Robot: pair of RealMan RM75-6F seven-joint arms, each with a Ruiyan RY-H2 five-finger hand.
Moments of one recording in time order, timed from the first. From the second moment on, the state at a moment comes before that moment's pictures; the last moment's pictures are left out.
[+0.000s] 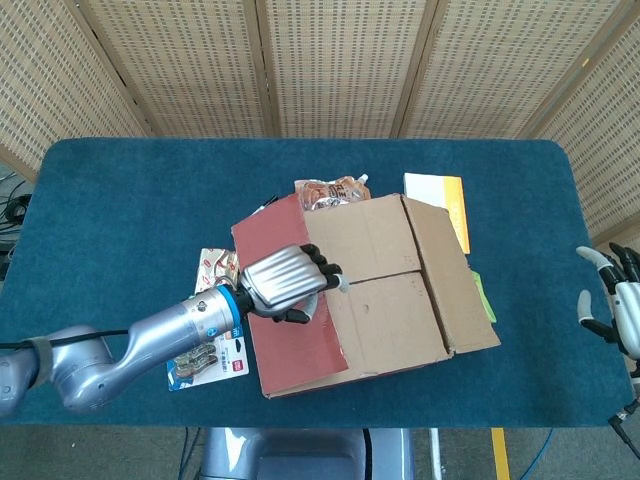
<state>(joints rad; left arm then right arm) -1.31 -0.90 -0.18 -2.01 1.05 0.57 0.14 0.20 -0.94 0.15 -1.61 -1.38 1.33 0.29</state>
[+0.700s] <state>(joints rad) -1.02 -0.59 -0.16 -2.19 1.49 0.68 -0.03 0.24 -0.93 0.19 -1.64 -1.36 1.30 0.24</state>
